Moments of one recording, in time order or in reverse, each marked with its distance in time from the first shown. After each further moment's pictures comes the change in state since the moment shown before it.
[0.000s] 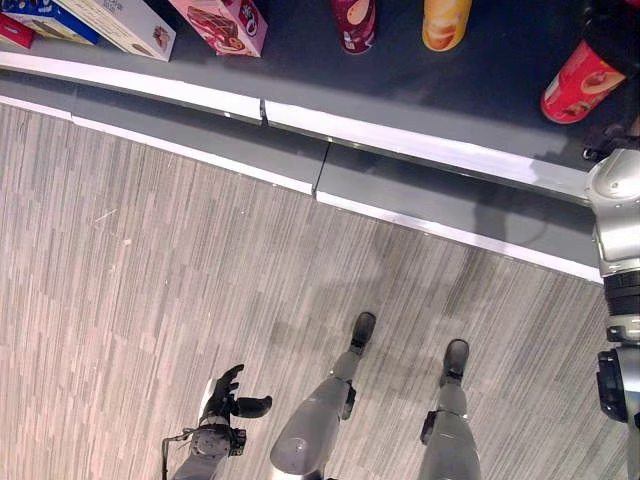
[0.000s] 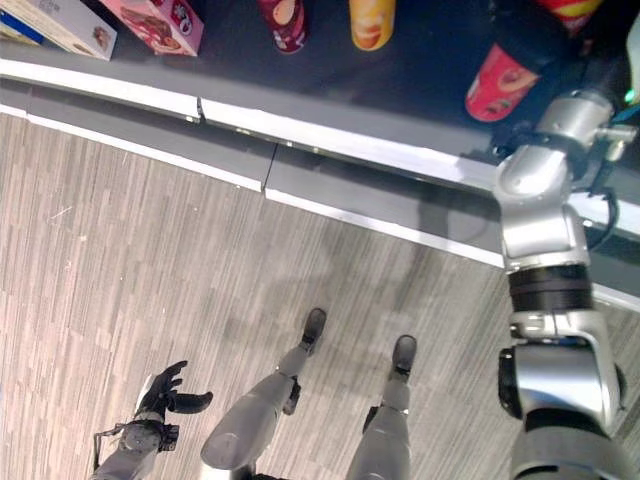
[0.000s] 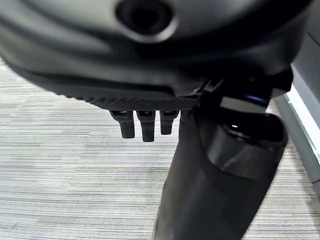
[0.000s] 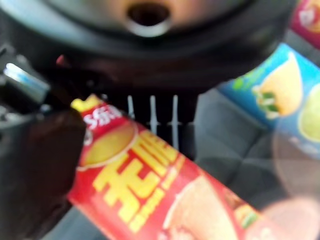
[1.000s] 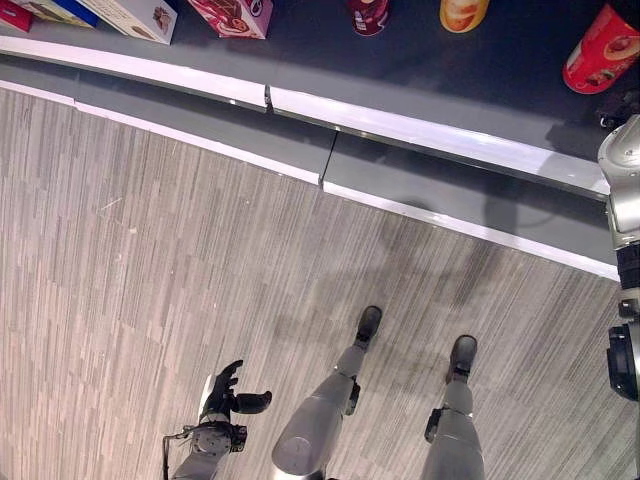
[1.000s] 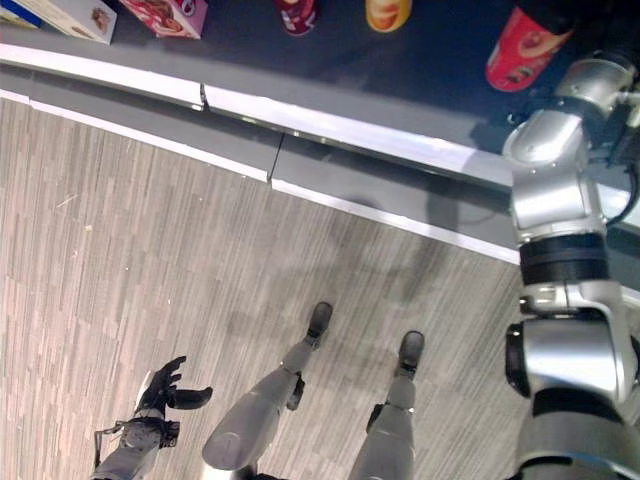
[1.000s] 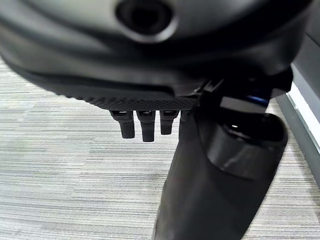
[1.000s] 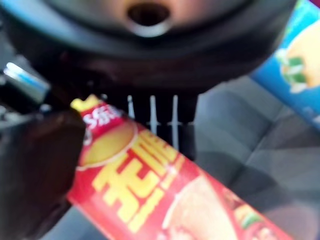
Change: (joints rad) left arm 0.000 0.000 -0.003 0.000 -0.008 -0.010 0.024; right arm -0.169 -0.005 0.083 0.160 0.001 0.005 -0.036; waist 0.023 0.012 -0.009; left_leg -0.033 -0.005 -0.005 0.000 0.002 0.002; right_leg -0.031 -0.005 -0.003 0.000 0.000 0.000
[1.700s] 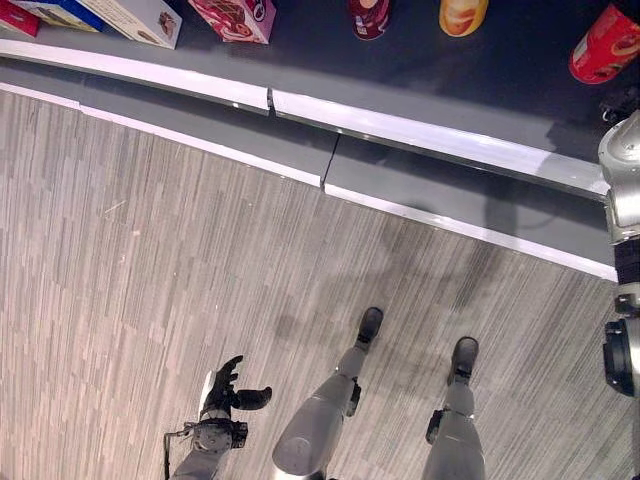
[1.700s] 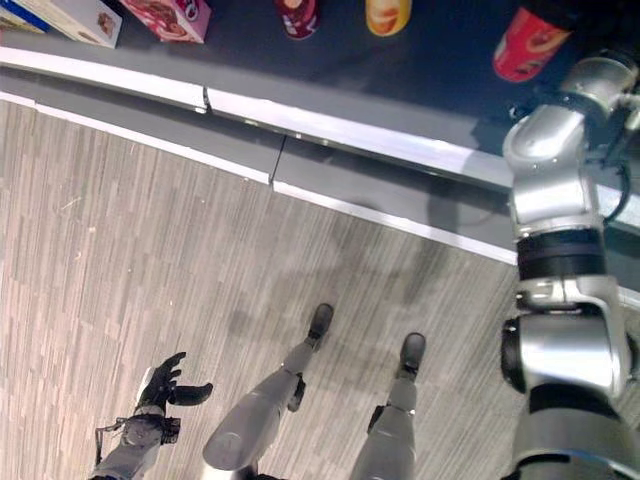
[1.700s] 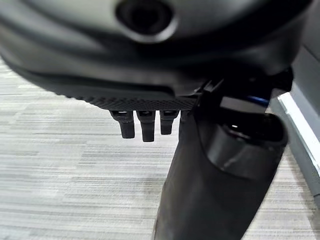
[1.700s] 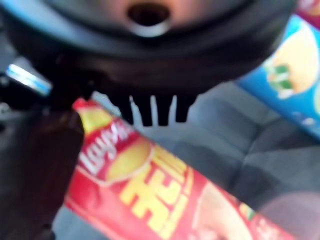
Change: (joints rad) left arm -0.017 -0.001 -0.004 0.000 0.000 -0.008 0.021; right arm 0.057 0.067 -0.084 -0.055 0.053 0.000 -0.056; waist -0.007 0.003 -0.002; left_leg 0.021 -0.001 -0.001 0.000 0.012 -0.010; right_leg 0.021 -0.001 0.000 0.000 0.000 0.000
